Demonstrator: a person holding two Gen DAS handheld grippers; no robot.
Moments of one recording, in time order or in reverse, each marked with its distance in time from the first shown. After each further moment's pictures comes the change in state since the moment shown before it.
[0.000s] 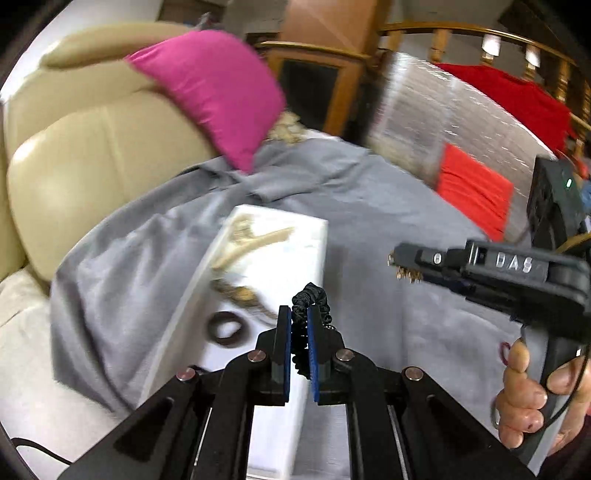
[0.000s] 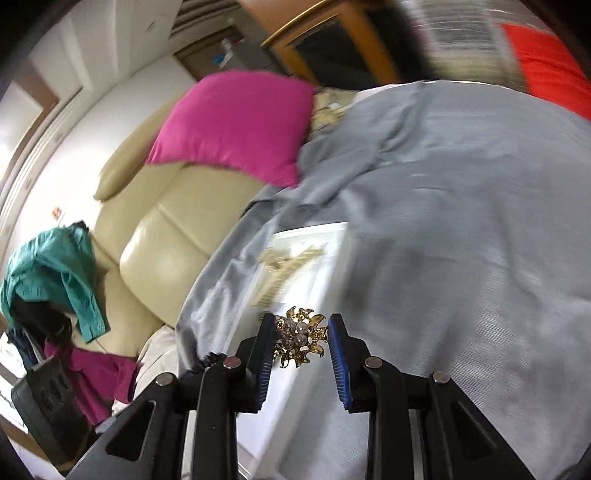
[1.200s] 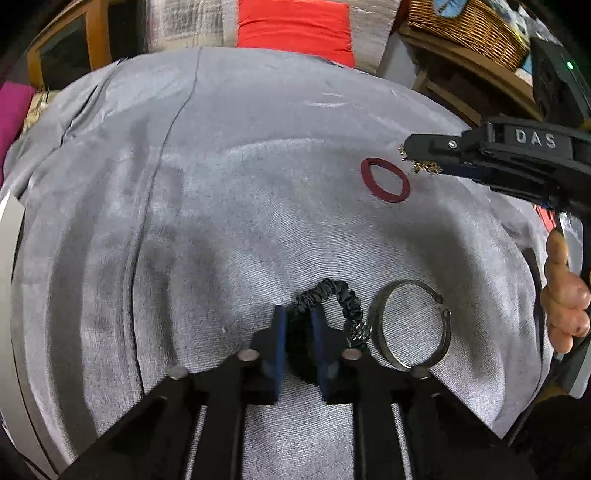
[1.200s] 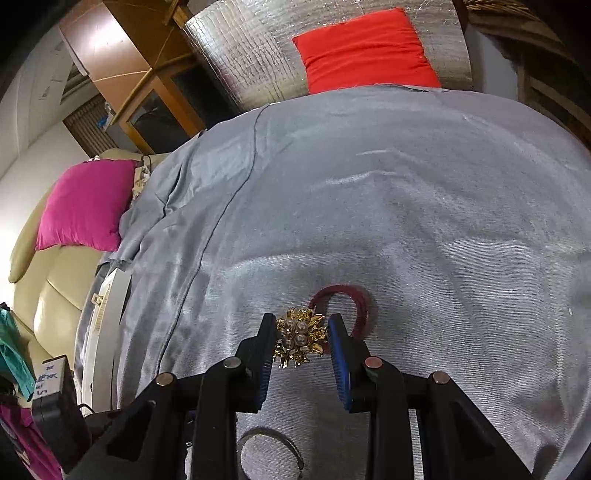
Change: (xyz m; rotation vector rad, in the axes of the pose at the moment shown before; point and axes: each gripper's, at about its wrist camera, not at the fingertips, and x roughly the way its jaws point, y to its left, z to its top) left arm 0.100 -0.276 -0.123 0.586 0.387 -0.326; right arm -0.198 -0.263 -0.100 0.297 -0.173 -0.396
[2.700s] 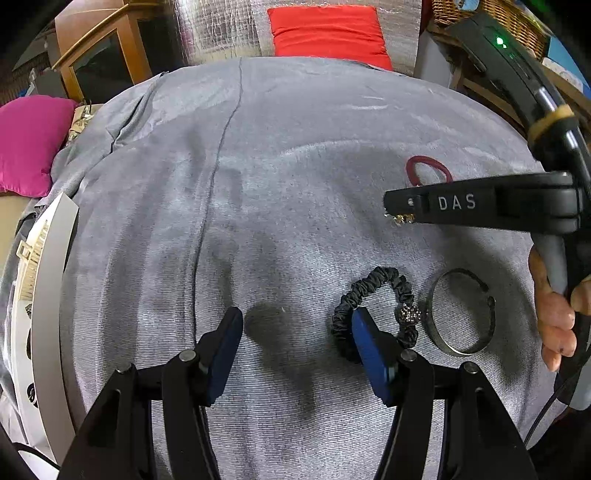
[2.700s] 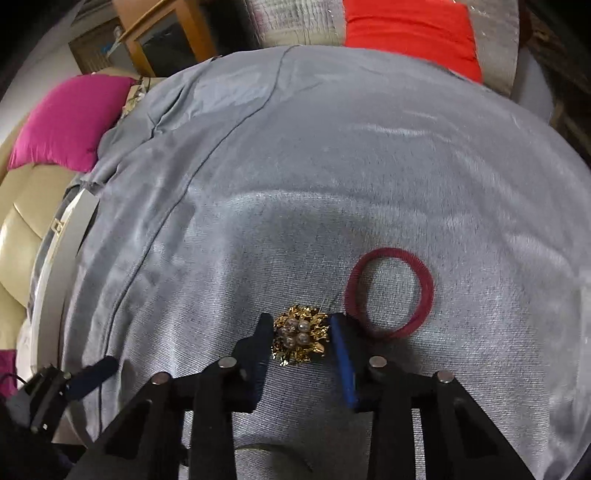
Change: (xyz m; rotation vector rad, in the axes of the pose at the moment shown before) left arm -0.018 -0.003 -0.015 -0.015 -0.028 0.220; right arm 0.064 0.045 -0.022 -0.212 0.172 -0.140
